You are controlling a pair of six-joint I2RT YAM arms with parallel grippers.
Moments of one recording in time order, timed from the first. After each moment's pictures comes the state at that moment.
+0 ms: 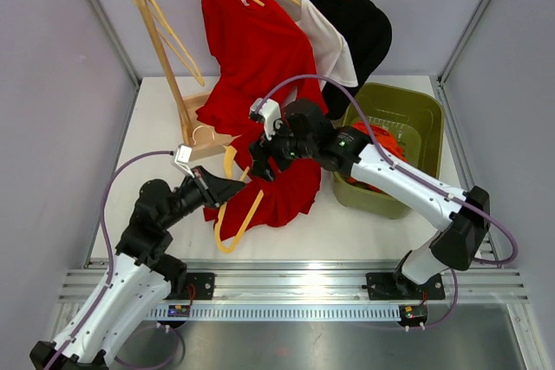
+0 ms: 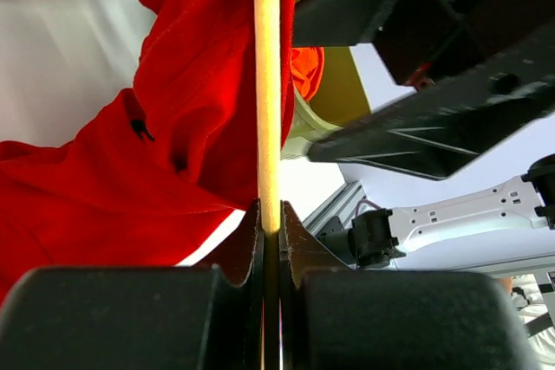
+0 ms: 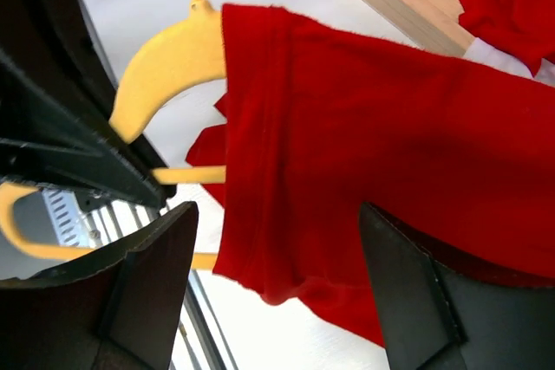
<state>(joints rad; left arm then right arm) -0.43 0.48 0.47 -0.09 0.42 -0.87 0.88 1.54 1.51 -0.52 -0.29 0.02</state>
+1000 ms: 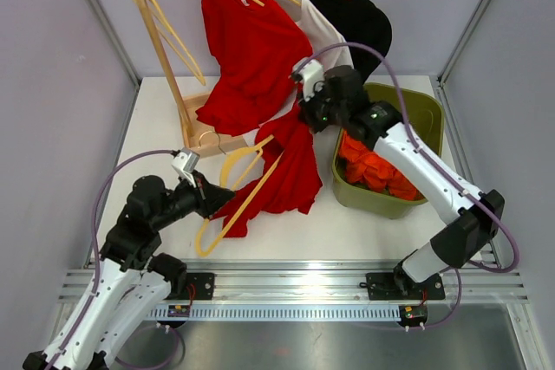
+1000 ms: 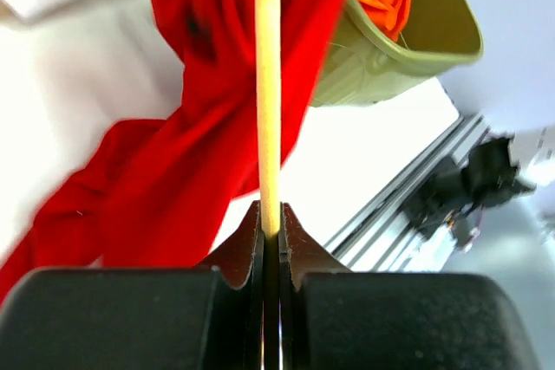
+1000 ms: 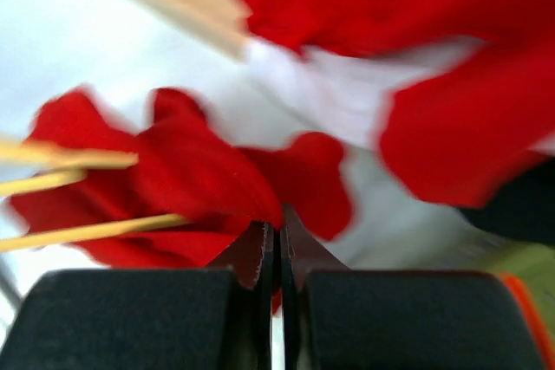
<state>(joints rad) -0.42 0.48 0.63 -0.45 0.41 -0.45 0.68 1.55 1.60 -0.59 -0.12 -0.13</state>
